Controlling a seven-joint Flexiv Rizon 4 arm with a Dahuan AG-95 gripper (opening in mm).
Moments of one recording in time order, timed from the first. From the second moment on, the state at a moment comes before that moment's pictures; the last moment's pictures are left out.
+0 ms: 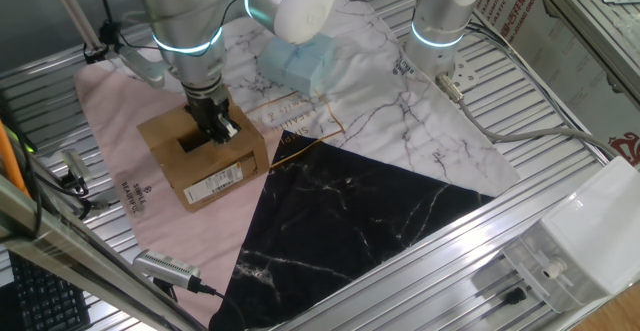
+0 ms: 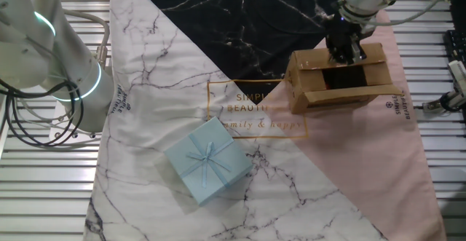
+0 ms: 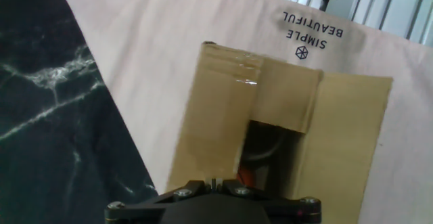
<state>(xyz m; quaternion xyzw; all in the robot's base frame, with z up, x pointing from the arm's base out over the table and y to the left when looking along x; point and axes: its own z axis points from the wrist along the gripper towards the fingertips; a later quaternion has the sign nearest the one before) 0.585 0.047 0.157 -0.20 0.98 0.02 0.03</state>
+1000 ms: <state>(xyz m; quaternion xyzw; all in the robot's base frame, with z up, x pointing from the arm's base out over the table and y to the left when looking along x) 0.615 0.022 0.194 -0.26 0.97 -0.01 0.01</state>
